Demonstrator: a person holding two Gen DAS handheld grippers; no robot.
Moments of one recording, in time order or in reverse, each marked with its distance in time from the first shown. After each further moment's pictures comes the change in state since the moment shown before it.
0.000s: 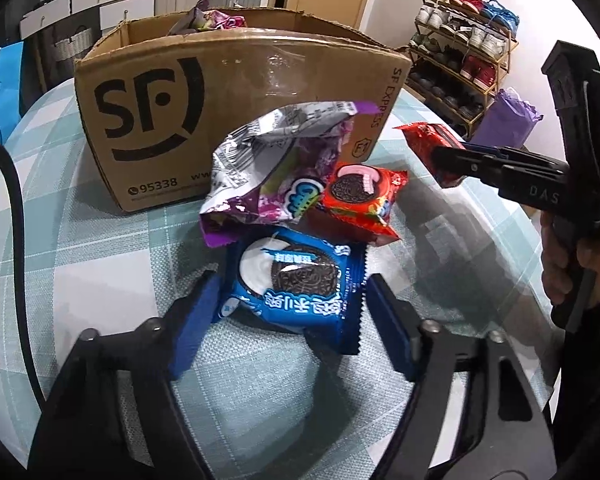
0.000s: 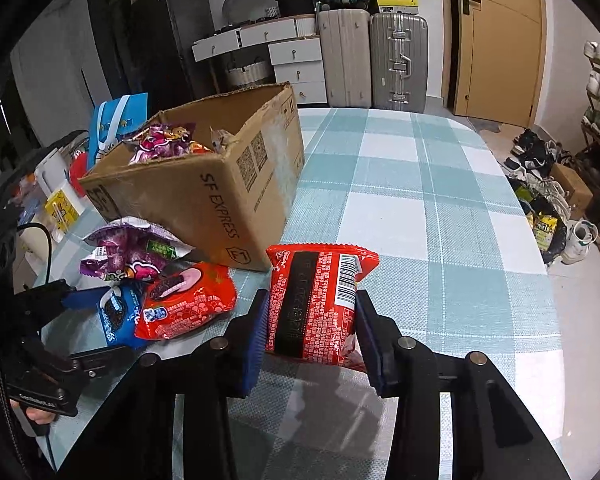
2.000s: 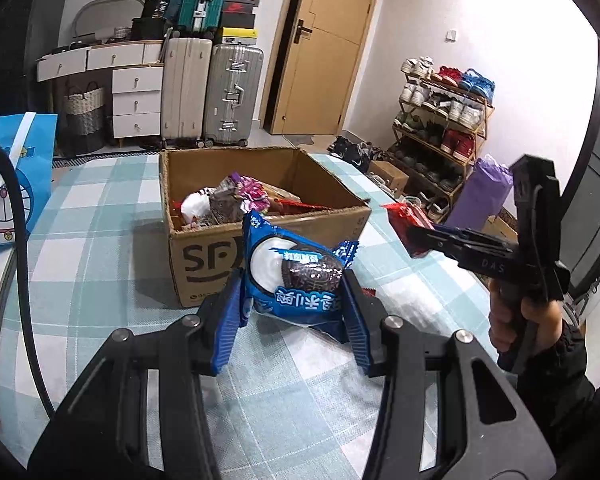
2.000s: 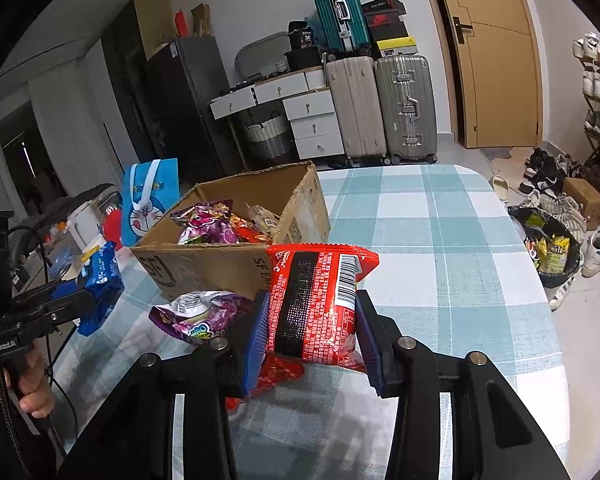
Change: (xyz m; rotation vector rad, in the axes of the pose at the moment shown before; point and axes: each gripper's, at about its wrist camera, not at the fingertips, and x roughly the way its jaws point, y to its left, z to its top) left arm -0.191 0.048 0.008 -0.019 -0.306 -0.037; right arm -0.050 0.004 0.009 0.063 -0.198 0.108
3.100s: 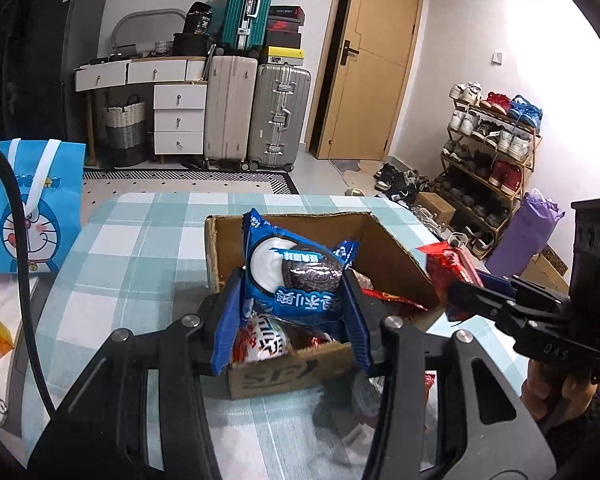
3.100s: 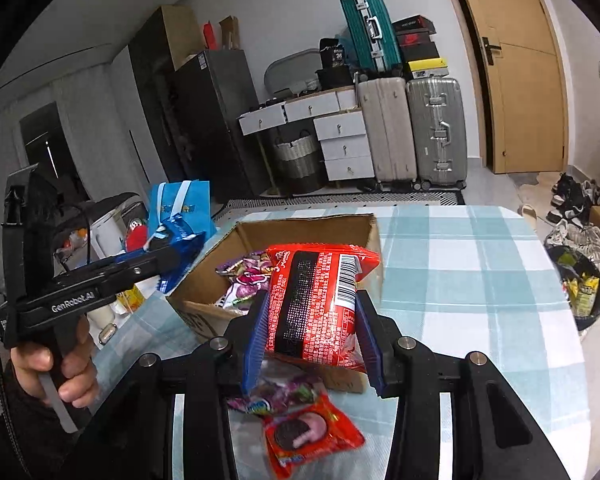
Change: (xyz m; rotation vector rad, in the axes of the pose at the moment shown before) left arm 0.061 0.033 0.095 -0.052 -0.066 0.166; right arm 0.026 0.048 0.051 -0.046 -0.058 0.099
